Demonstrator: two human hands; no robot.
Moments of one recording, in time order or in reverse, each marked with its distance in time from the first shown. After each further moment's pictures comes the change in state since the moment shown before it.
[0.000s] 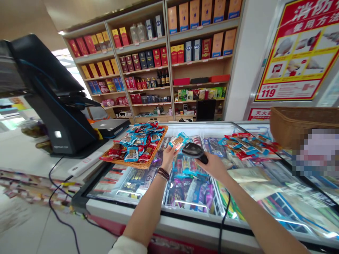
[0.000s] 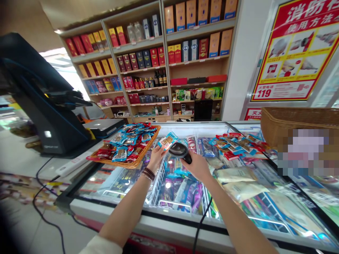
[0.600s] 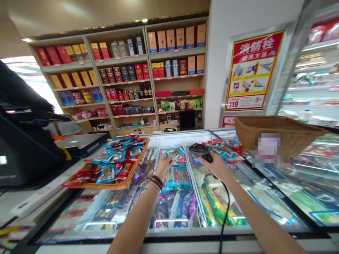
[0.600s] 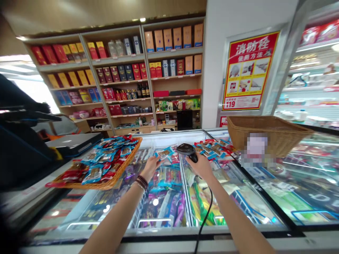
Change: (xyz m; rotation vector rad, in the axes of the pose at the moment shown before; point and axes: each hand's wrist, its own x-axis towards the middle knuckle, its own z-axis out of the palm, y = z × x) left_hand 0.005 -0.022 0.065 0.055 -0.054 -0.180; right_hand -0.002 0.071 -0.068 0.135 0.177 0.234
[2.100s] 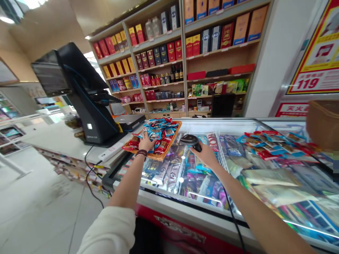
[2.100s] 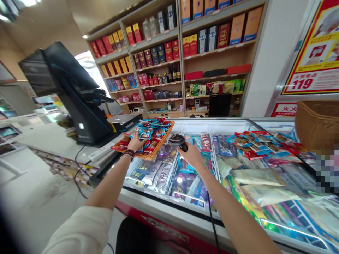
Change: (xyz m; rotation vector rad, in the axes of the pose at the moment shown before) left_hand -0.022 0.156 -0.221 1.557 0.566 0.193; right_hand -0.010 -0.104 0.147 0.054 -0.211 -0.225
